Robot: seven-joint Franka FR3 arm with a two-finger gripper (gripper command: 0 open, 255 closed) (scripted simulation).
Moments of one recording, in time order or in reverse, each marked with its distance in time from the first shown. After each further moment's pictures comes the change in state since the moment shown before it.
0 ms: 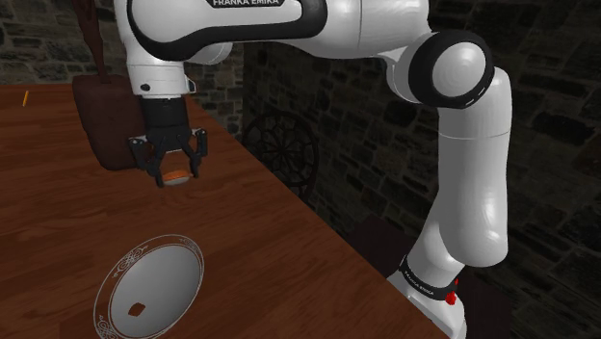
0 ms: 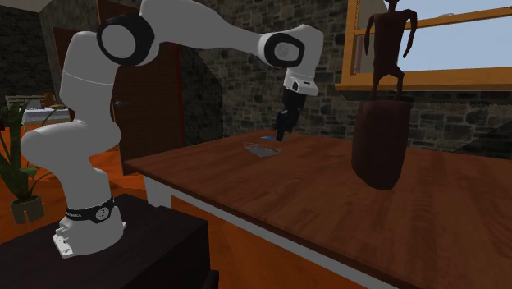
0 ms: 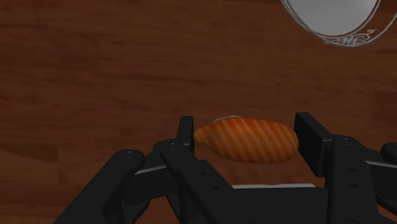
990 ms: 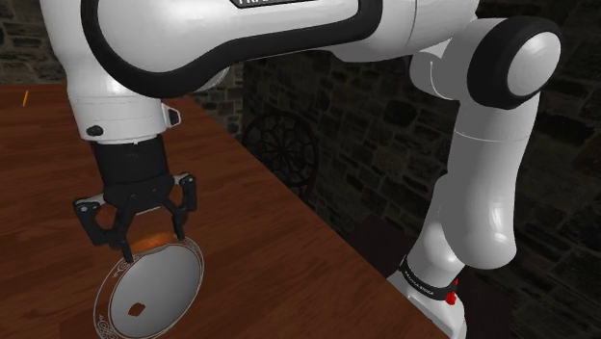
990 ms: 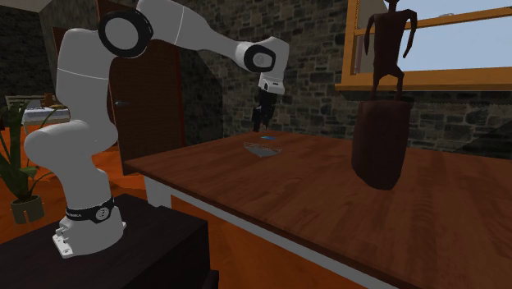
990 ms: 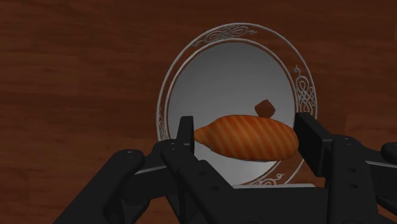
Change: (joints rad) arm 0.143 -0.129 0.101 -0.201 0.058 0.126 0.231
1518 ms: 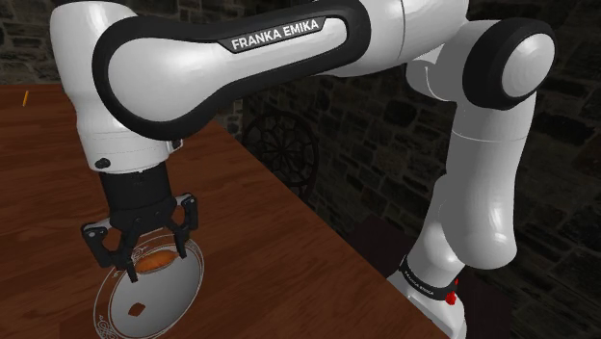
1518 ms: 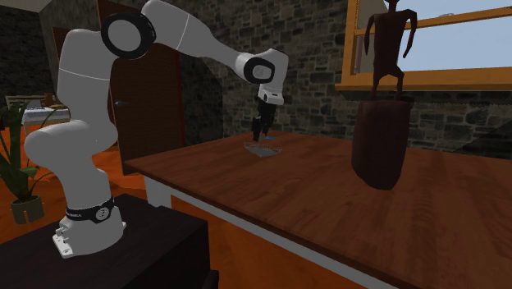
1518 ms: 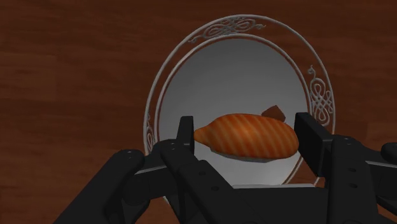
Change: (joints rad) arm 0.006 0.019 -0.001 -0.074 -0.006 0.092 -0.004
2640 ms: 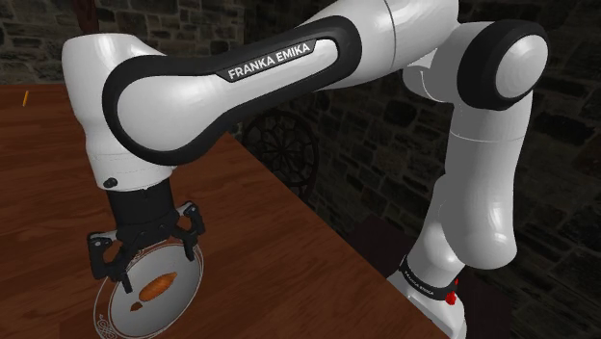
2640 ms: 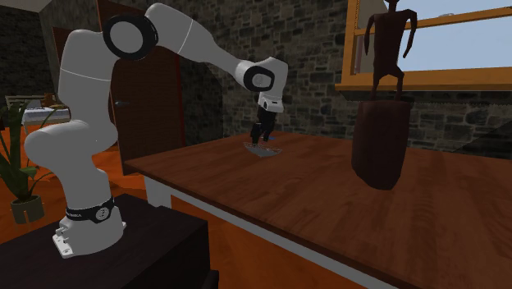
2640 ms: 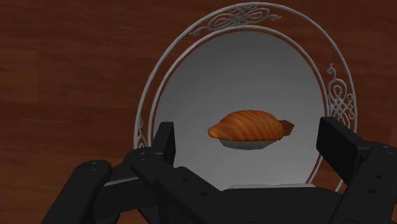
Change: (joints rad) arm 0.001 0.018 -0.004 -0.049 -0.006 0.065 -0.009
